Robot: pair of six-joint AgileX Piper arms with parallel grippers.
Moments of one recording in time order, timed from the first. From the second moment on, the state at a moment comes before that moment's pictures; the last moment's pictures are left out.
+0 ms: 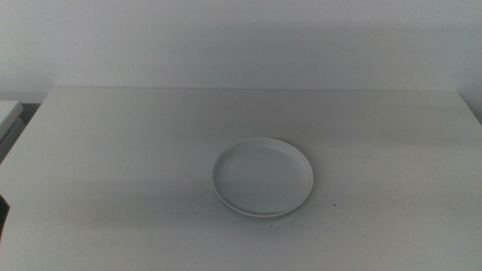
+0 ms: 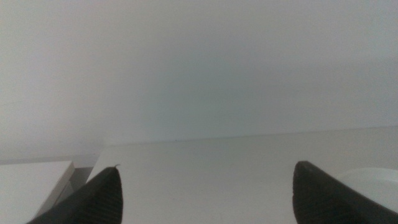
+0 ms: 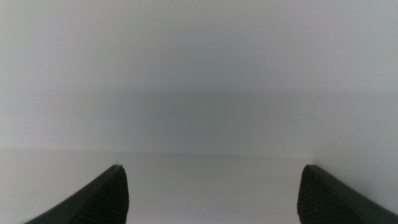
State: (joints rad) left arm -0.08 0.03 -0.22 -0.03 0.31 0.04; right arm -0.02 0.55 -0.73 0.19 0.43 -0.17
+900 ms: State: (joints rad) left arm -0.08 0.01 0.00 -0.10 0.04 0.03; right arm -0.10 0.00 0.00 0.07 0.32 -0.17
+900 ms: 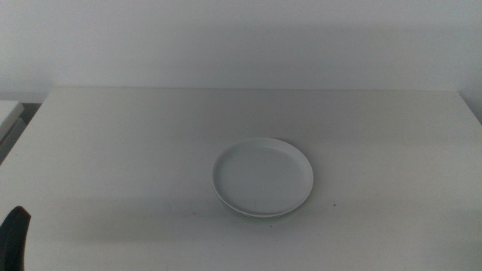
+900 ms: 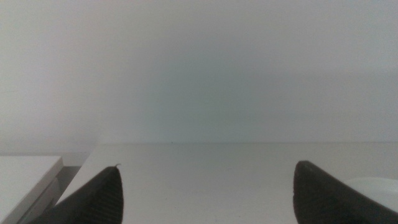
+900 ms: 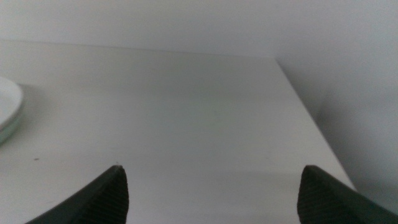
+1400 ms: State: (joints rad) left arm 0.02 0.00 0.00 -0.10 0.05 0.03; right arm 0.07 0.00 0.00 -0.02 0.23 -0.17
